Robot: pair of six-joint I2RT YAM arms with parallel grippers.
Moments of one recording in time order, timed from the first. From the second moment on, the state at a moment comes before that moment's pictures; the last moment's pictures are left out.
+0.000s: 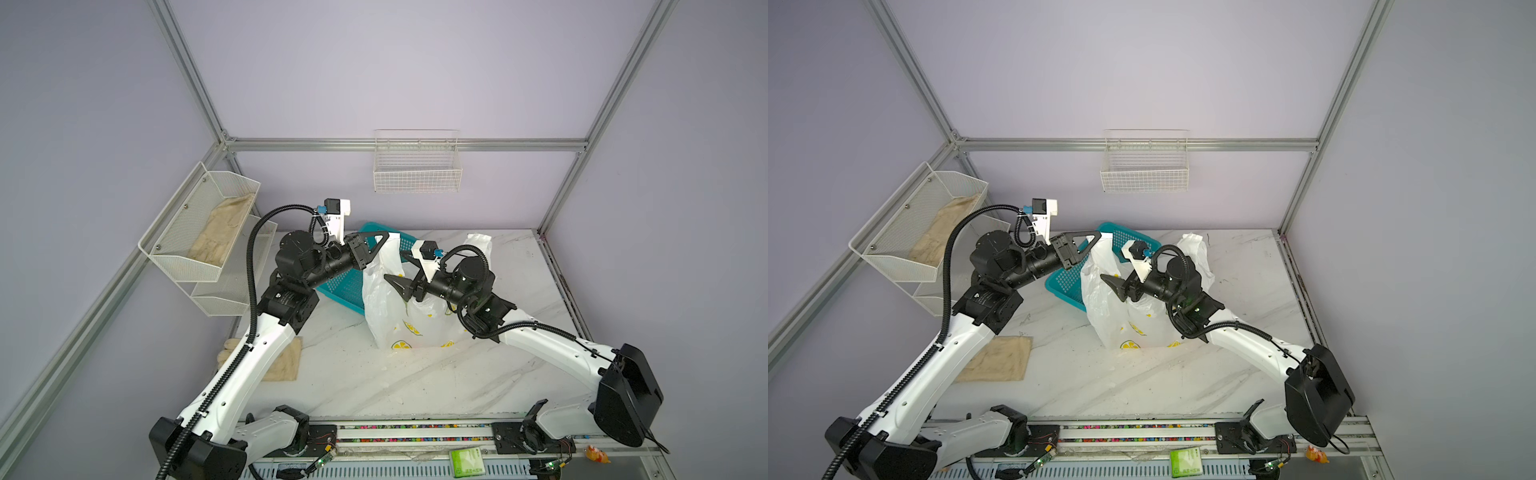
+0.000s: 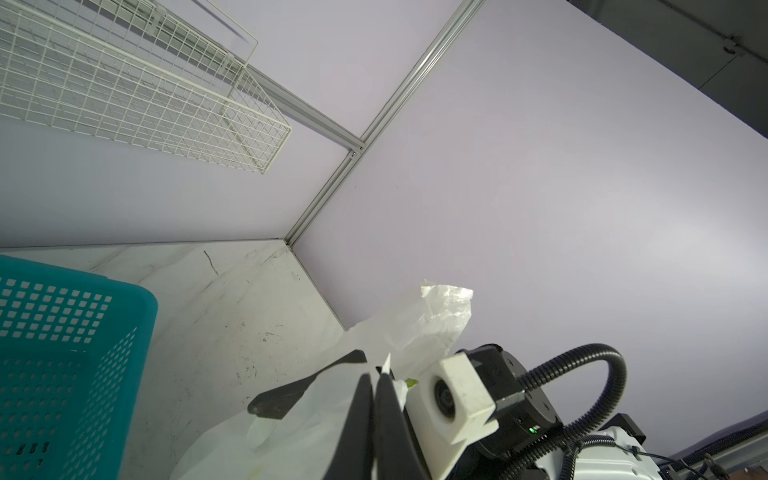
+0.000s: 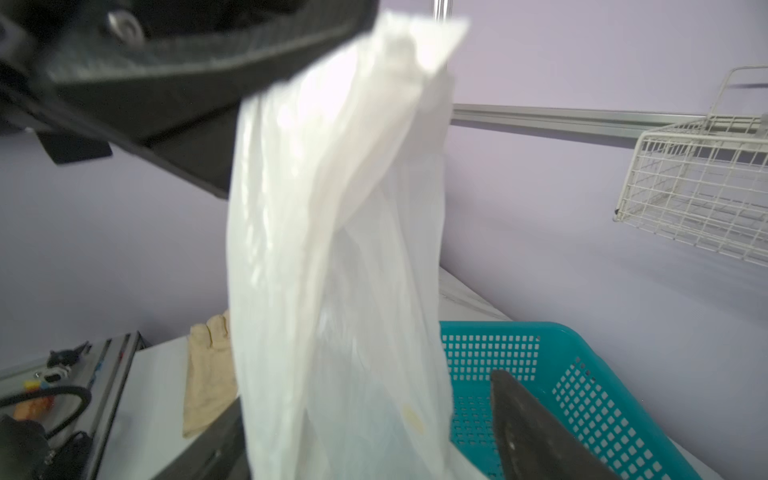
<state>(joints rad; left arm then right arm) -0.37 1.16 1.22 0.02 0.56 -0.77 0.78 1.40 1.04 0.42 -0.31 0.02</state>
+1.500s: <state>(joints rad) -0.37 1.12 1.20 0.02 0.49 -0.95 1.09 1.62 1.14 0.73 0.58 0.00</state>
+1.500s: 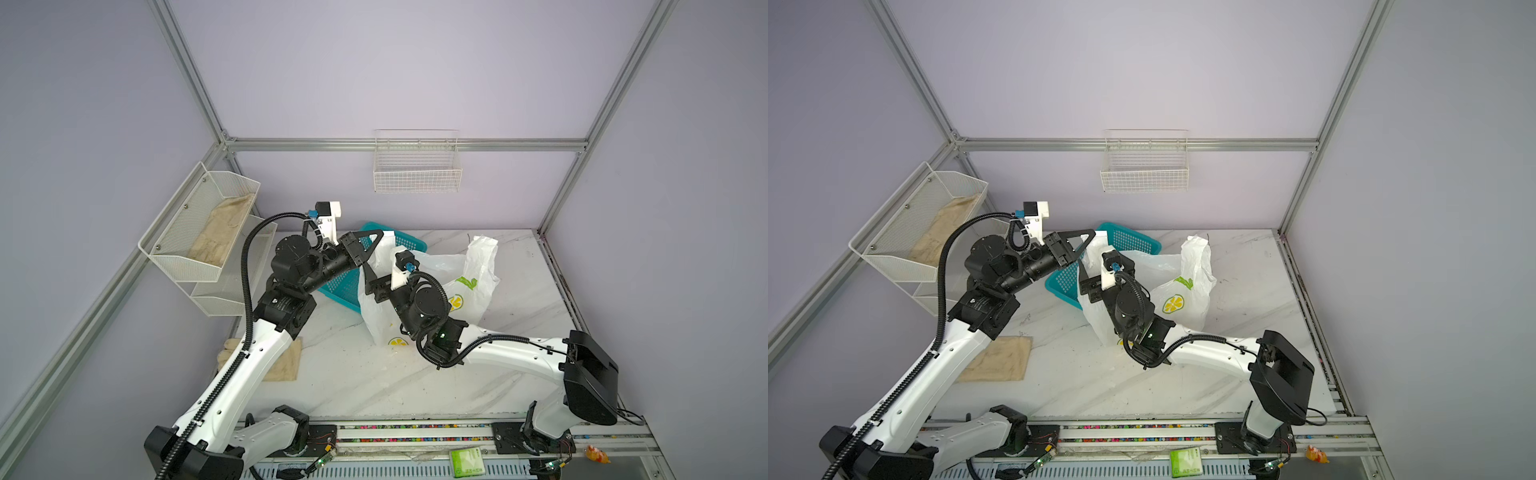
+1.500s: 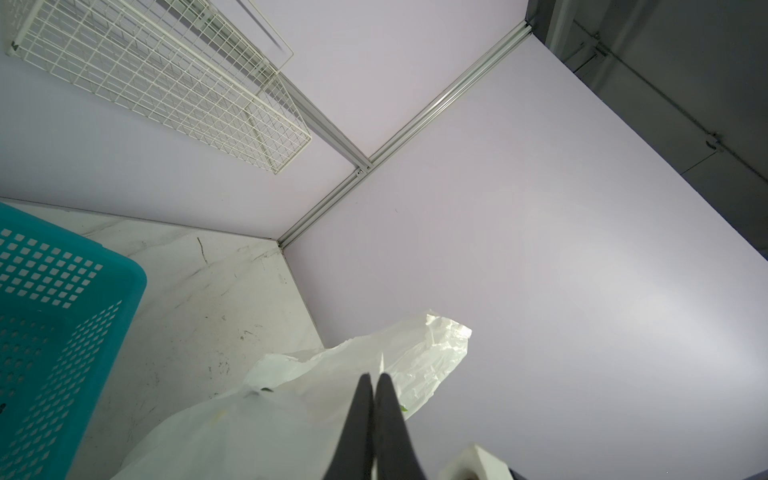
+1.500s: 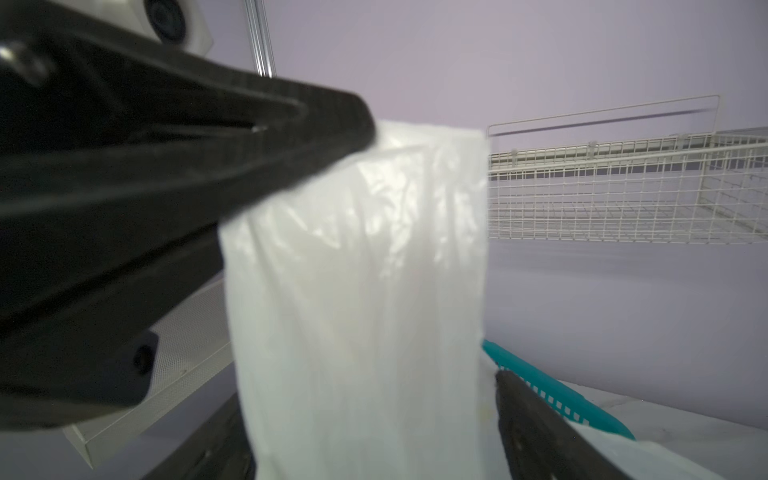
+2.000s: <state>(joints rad) -0.36 1.16 1.20 -0.01 0.49 -0.99 1.01 1.66 0.98 0.87 0.42 0.03</state>
